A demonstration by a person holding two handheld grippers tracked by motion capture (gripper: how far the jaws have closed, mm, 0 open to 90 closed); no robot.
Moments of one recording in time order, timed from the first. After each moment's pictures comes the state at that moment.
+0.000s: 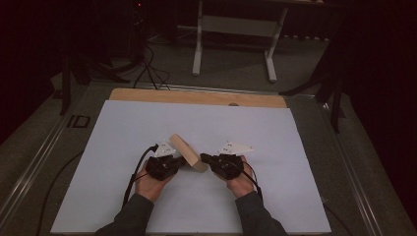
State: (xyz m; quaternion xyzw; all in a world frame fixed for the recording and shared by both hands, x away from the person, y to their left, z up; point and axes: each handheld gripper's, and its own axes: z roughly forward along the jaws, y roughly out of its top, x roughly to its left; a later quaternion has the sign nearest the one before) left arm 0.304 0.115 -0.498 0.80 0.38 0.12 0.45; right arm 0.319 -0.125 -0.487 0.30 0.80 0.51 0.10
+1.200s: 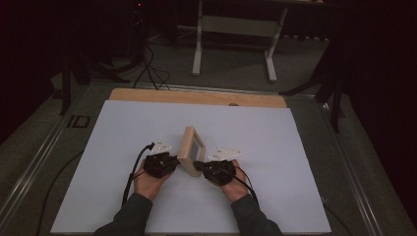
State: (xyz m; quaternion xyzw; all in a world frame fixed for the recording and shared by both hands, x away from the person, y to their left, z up) left arm 0.311 0.124 -0.503 0.79 0.40 0.12 0.45; right arm 0.312 -0.106 -0.504 0.27 0.83 0.48 0.09
